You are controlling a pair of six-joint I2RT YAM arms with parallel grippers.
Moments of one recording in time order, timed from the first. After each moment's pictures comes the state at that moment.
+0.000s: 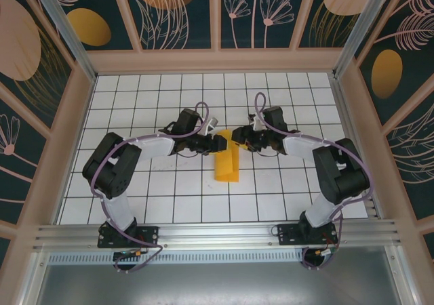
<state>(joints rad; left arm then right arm) -0.57 1.82 0.98 0.05 0.78 -0.69 0.39 1.66 0.82 0.05 -0.74 0.76</state>
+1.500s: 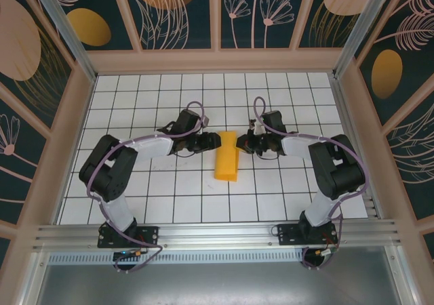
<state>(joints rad) -0.58 1.80 0.99 -0.07 0.44 -0.73 0.38 1.70 0.80 0.02 -0.71 0.76</state>
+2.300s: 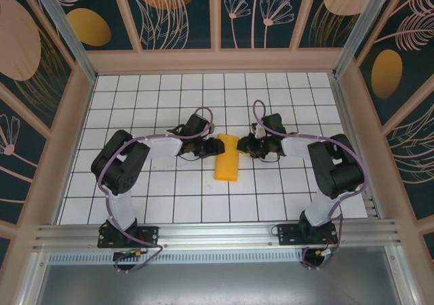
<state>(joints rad) -0.63 1.90 1.04 -0.10 0.41 -0.74 0.38 1.71 0.80 -0.05 -0.62 0.70</state>
